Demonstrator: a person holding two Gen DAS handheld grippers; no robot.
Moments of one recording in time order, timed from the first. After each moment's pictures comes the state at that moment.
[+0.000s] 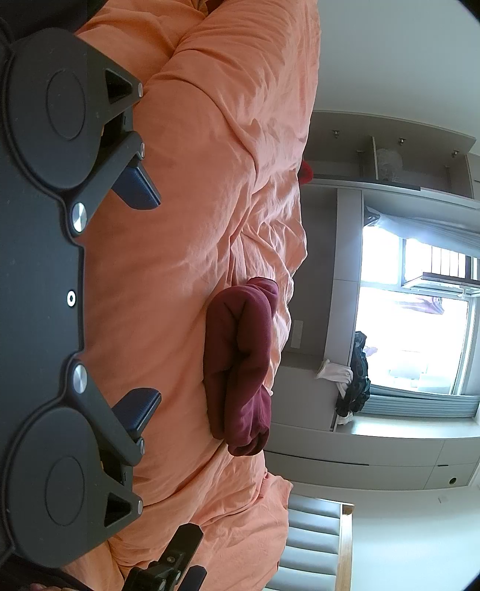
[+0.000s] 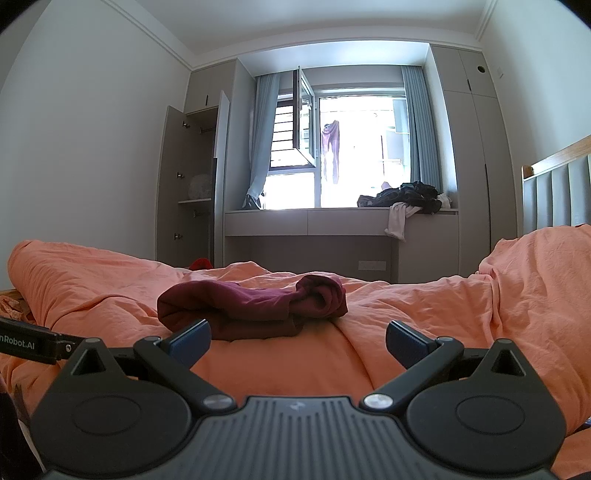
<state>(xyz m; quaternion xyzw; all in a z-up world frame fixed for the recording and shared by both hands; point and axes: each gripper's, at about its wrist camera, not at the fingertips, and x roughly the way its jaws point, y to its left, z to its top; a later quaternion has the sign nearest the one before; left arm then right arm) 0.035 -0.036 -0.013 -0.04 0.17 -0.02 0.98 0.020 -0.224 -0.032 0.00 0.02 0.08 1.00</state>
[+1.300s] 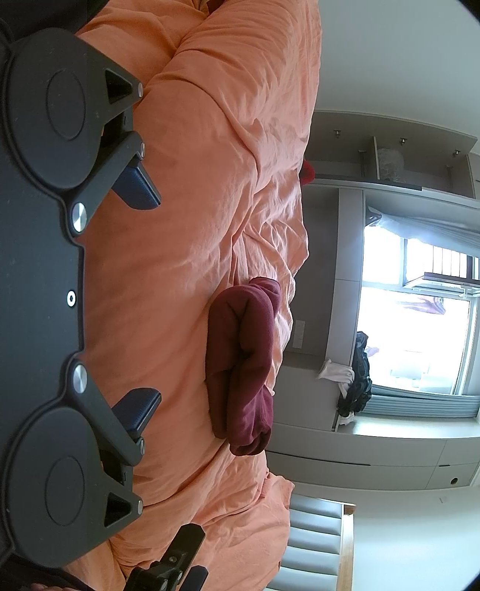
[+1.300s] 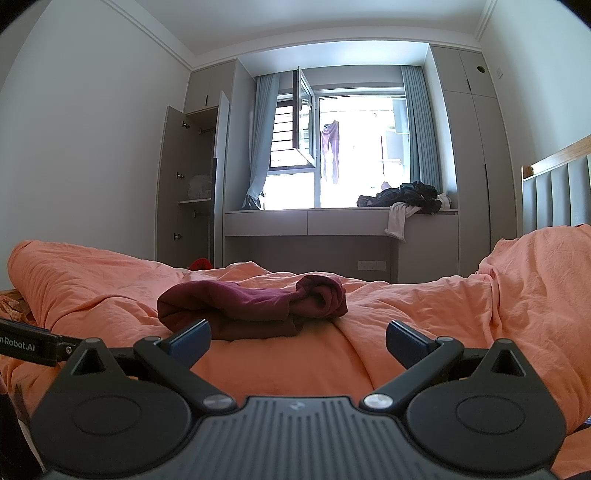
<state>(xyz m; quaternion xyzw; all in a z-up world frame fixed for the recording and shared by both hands) 0.033 -0.036 -0.015 -0.04 0.17 -0.02 0.98 0.021 -0.224 -0.033 0.00 0.02 0.08 1.00</state>
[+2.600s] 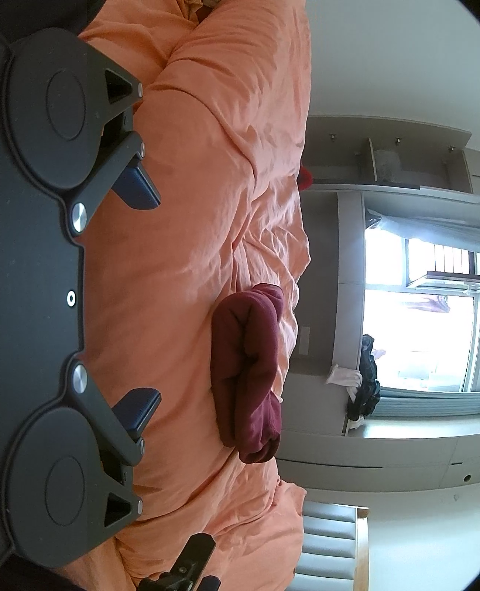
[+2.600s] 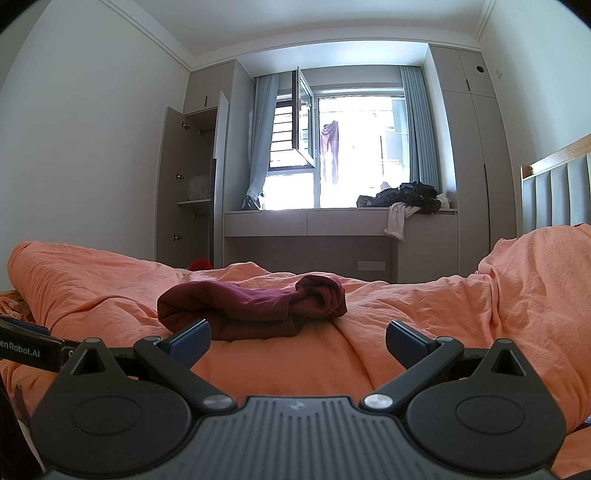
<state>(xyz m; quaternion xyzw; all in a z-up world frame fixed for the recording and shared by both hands) 0.033 -0.043 -0.011 -0.02 0.18 -0.01 0.98 0.021 -0.224 -0.034 0.00 0.02 0.08 1.00</state>
